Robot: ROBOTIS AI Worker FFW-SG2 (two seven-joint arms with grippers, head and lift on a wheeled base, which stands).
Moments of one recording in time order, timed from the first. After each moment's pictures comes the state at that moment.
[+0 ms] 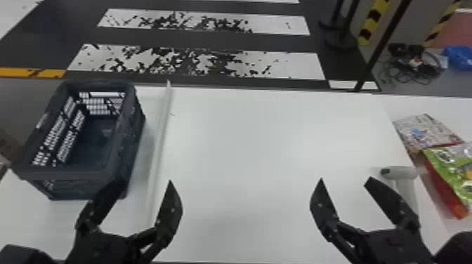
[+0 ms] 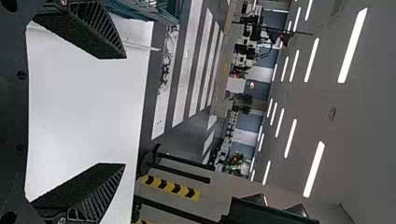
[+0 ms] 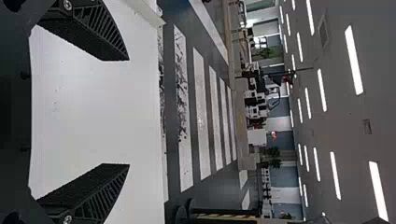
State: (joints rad) left arm 0.98 0.11 -0.09 -2.37 0.17 -0.06 -0.08; right arm 0.99 -0.21 0.10 -2.48 -0.16 0.10 -0.10
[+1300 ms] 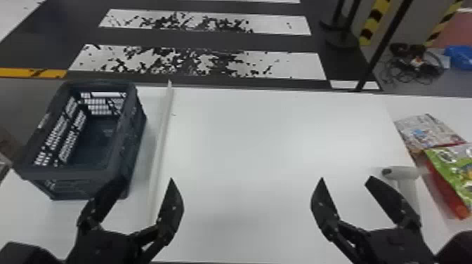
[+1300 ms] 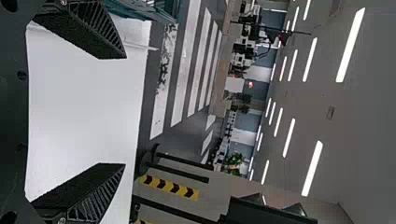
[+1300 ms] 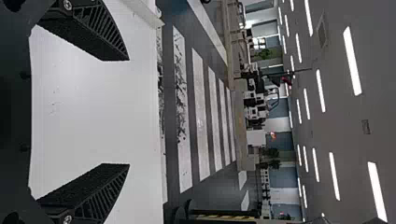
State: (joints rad) left arm 0.97 0.11 -0.09 -2.37 0.17 -0.05 -0.08; right arm 0.99 -0.21 0.10 -2.48 -0.16 0.10 -0.10
